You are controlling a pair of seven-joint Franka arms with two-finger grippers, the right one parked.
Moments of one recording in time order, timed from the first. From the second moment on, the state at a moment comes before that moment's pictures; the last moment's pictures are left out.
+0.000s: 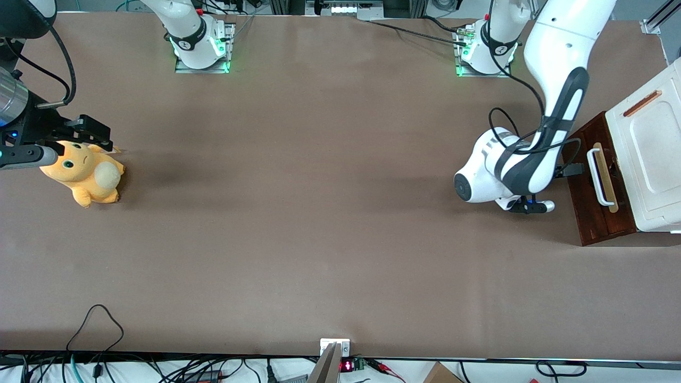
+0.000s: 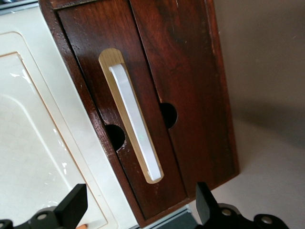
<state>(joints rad) -0.13 0.58 -0.18 -1.87 1.06 1.36 -0.67</state>
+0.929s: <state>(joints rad) -0.13 0.67 -0.17 -1.91 1.23 1.34 -0.70</state>
